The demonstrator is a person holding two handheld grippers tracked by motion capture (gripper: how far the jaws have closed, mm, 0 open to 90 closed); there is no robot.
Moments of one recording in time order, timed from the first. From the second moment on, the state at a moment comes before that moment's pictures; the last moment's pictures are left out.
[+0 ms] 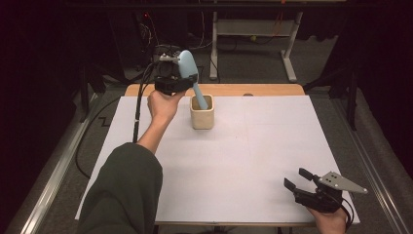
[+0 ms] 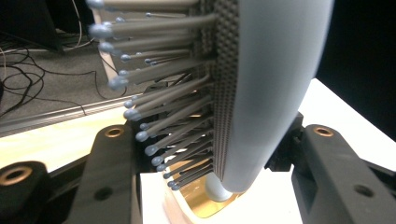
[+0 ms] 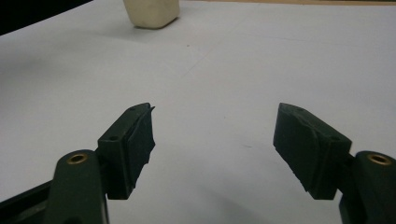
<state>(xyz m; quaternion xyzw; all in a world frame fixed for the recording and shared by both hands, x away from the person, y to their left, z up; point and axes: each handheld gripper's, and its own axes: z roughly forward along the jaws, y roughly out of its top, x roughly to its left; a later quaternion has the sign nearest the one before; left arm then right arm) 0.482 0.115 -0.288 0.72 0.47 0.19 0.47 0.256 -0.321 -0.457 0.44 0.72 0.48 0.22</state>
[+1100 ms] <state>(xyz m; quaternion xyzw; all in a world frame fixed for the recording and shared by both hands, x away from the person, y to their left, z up) 0.489 0.110 -0.317 0.73 0.48 0.18 0.45 0.256 -0.322 -0.457 0.44 0.72 0.49 0.22</state>
